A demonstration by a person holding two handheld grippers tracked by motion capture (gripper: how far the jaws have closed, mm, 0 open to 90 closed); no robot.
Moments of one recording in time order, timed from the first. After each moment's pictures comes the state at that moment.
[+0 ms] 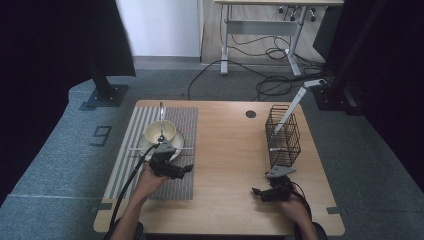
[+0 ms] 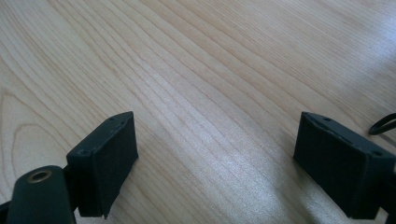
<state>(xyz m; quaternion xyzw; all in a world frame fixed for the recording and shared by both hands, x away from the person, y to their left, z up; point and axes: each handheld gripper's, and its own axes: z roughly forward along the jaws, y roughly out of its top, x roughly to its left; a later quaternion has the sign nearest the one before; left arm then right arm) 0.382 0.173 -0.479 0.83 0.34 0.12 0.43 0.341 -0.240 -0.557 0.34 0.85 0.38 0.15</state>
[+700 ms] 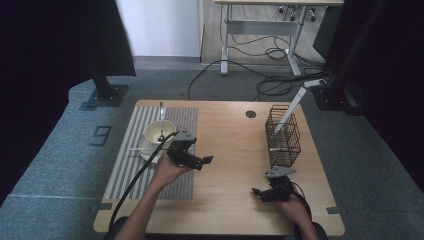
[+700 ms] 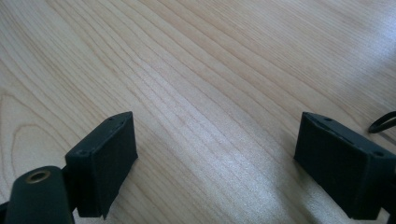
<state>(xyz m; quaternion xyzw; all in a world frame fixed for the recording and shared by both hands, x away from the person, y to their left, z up) 0.396 0.113 -0.437 0.83 0.28 0.09 0.47 0.340 -0.240 -0.557 0.35 0.85 0.38 0.15</state>
